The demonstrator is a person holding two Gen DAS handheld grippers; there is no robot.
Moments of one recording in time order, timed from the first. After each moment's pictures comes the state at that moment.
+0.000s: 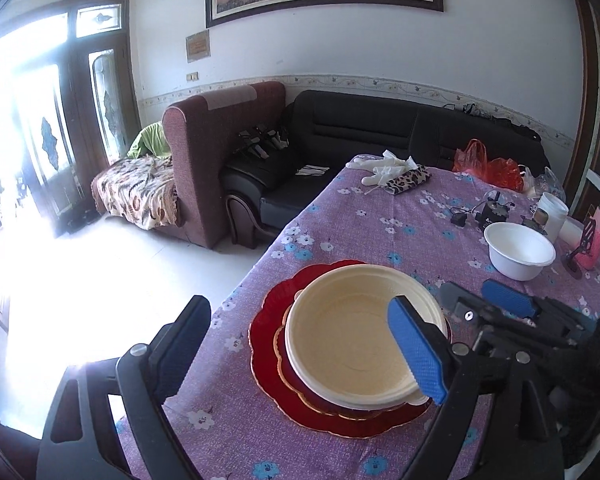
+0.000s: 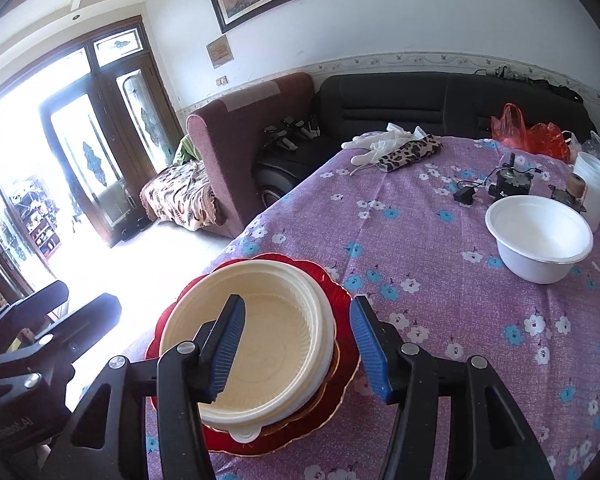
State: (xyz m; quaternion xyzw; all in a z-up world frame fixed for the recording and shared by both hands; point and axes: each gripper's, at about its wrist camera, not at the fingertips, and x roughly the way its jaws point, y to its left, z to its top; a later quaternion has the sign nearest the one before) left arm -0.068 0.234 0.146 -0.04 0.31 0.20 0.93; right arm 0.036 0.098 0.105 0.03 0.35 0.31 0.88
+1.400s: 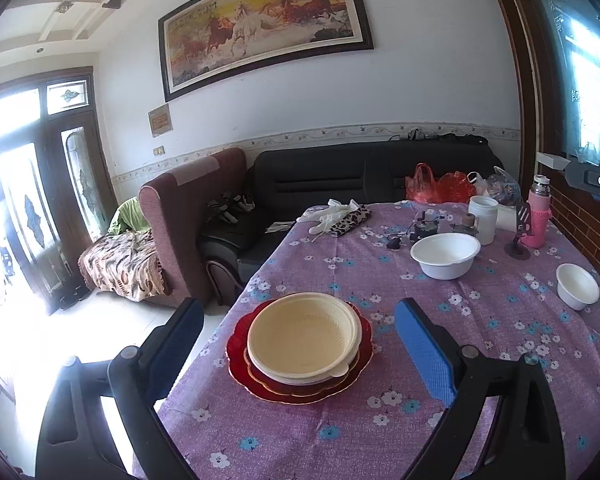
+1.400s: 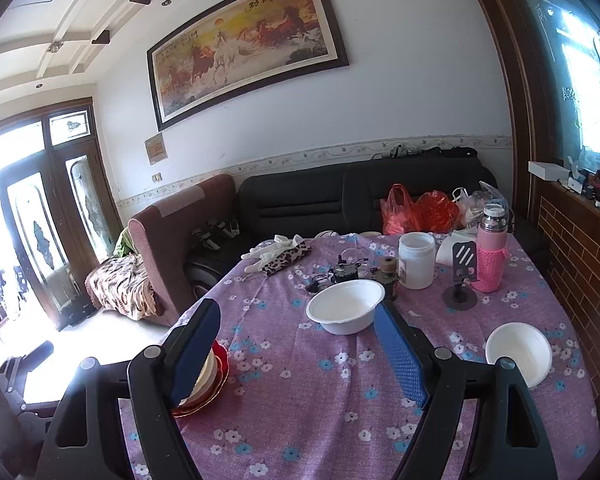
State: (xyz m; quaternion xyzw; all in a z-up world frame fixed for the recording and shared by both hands) left arm -0.144 0.141 0.204 0.04 0.23 0.13 0.96; right arm -0.084 -0.102 0.249 0.07 0.21 0.17 0.96
